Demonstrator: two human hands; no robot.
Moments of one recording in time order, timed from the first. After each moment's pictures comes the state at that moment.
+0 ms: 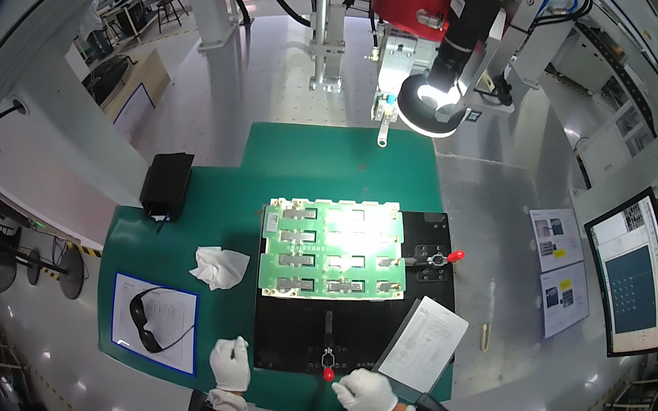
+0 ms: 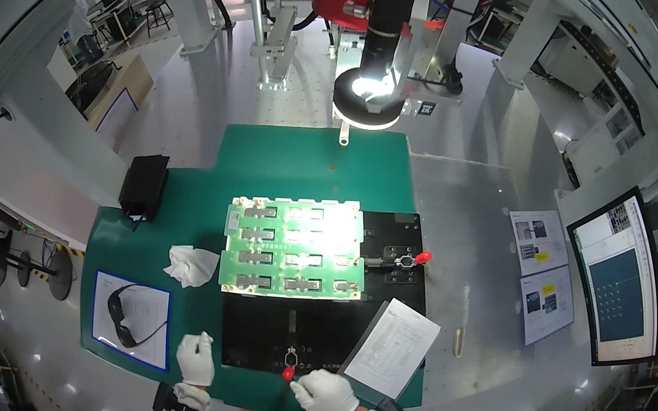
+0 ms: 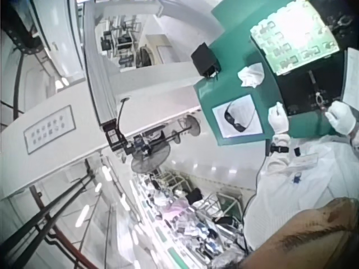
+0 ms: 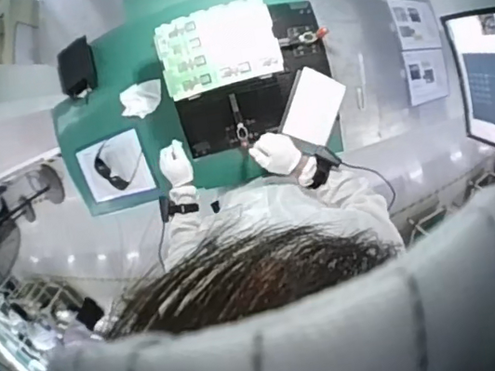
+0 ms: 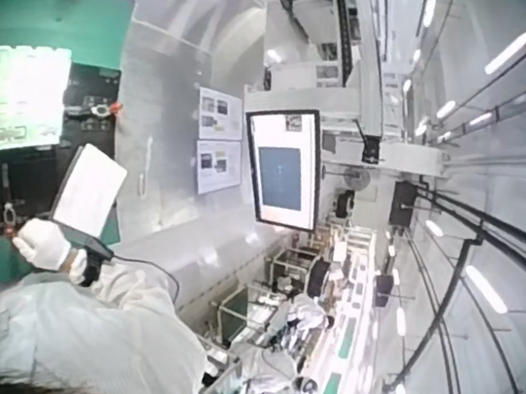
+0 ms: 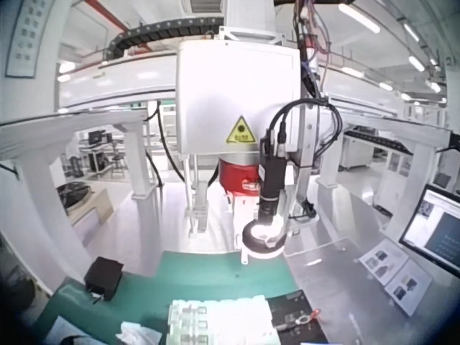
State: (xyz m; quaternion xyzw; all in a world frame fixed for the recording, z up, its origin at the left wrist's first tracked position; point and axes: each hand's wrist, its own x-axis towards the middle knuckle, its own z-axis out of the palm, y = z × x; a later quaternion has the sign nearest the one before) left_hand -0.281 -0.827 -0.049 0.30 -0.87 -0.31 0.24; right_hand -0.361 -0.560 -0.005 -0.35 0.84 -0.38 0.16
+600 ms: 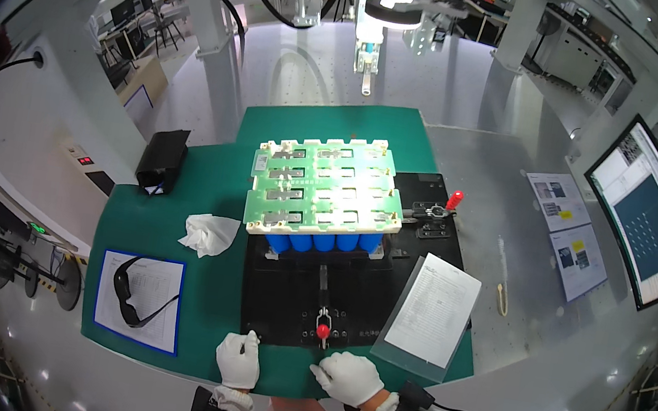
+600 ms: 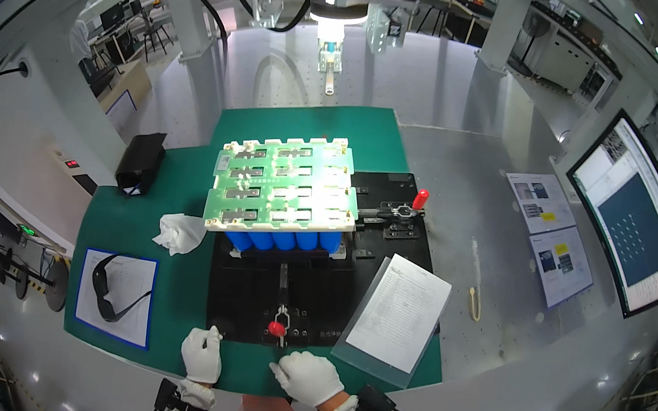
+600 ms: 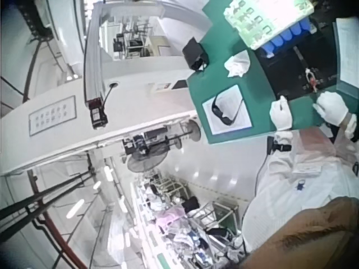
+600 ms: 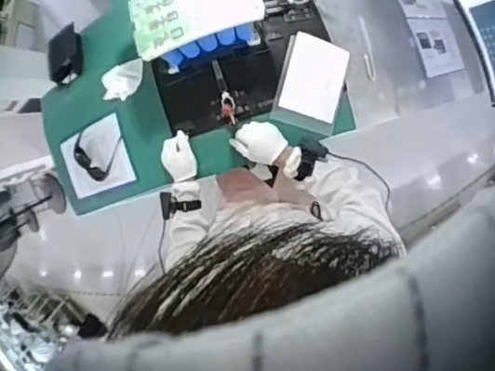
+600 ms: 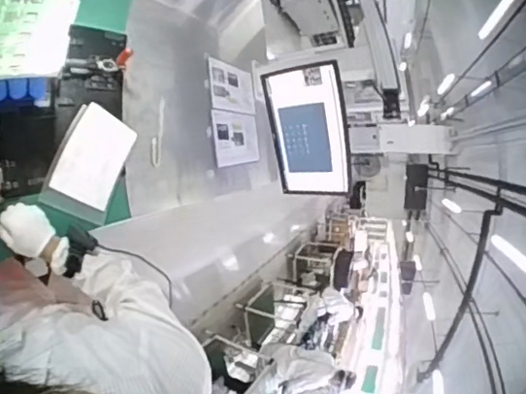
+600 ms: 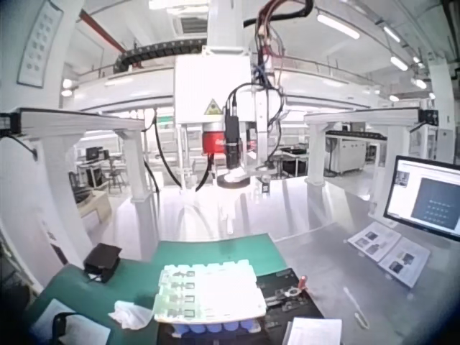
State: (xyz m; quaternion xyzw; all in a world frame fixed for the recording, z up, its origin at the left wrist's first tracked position) left_hand -0.226 -0.783 -0.122 0.21 -0.89 -0.30 0.26; right_hand -0.295 -0.566 -0.094 -0.37 0.89 -0.25 0.10
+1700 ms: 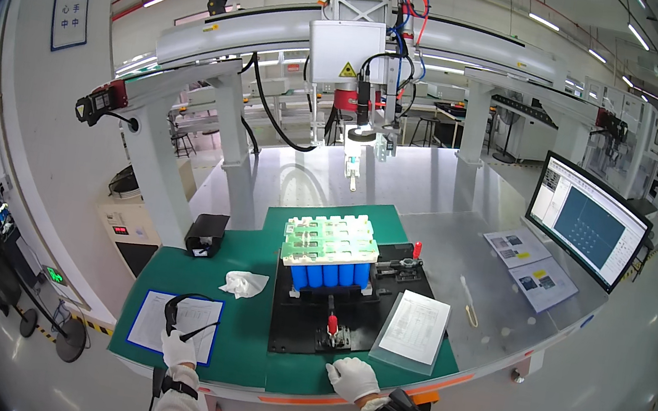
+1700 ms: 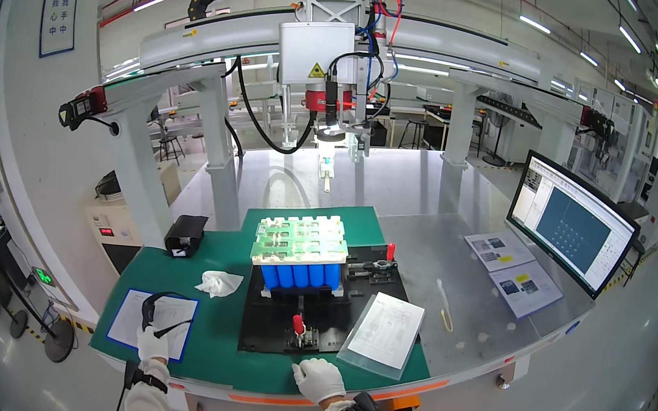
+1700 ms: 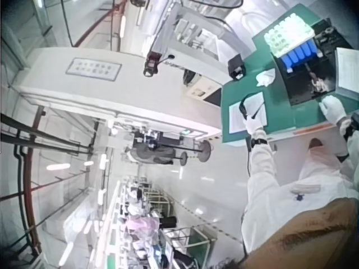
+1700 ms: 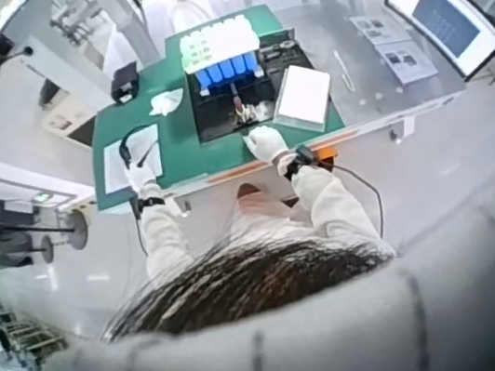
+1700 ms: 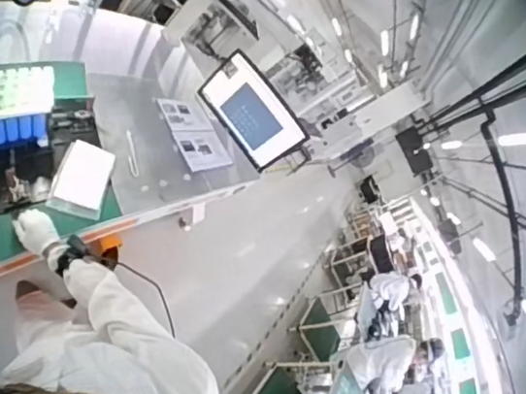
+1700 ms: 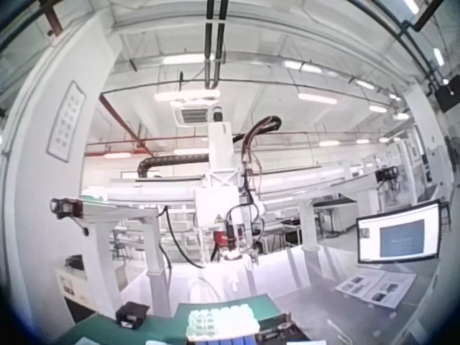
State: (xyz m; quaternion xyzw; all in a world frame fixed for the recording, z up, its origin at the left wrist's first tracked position) left_hand -0.132 -0.950 -0.094 0.42 -0.83 -0.12 0.33; right_hand -0.233 -0.560 -0.108 -0.31 0.90 -0.26 -0.15
